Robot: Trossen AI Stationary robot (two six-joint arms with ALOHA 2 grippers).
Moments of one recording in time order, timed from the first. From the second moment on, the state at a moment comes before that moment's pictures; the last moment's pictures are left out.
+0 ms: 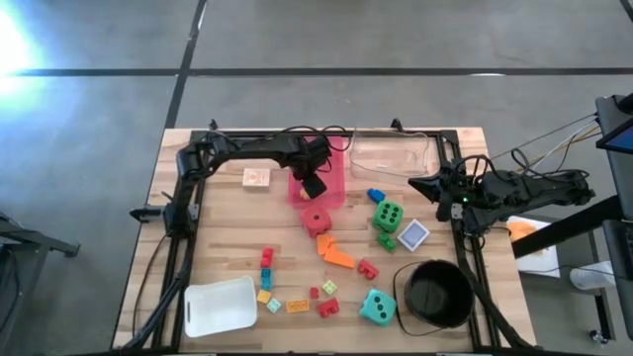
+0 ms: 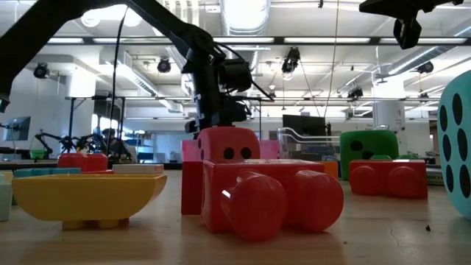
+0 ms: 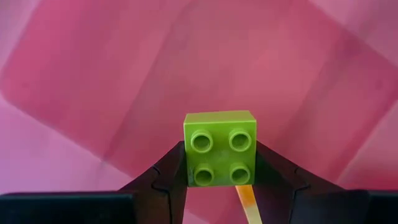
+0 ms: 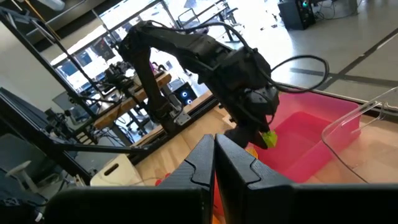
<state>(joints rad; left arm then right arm) 0.40 2.08 1.53 -0.80 -0.03 -0.18 0.21 0.44 0.59 -0.28 0.50 0.63</state>
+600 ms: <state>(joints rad) 0.40 2.09 1.53 -0.78 -0.01 -0.15 0.21 0.44 0.59 -0.28 0.50 0.63</state>
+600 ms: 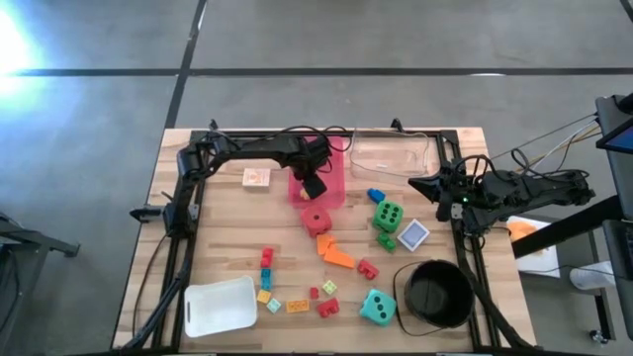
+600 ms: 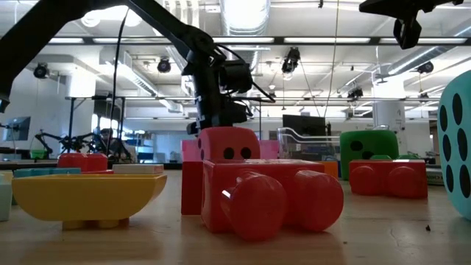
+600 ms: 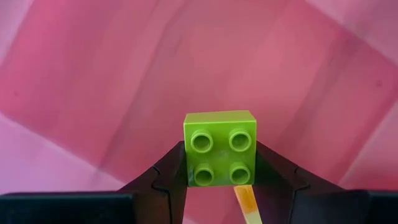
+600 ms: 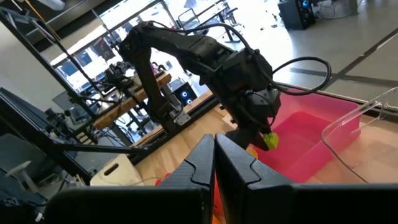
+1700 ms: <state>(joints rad) 0.37 2.09 1.53 -0.80 0.01 0.18 0.21 0.44 0.59 -0.28 0.50 0.63</state>
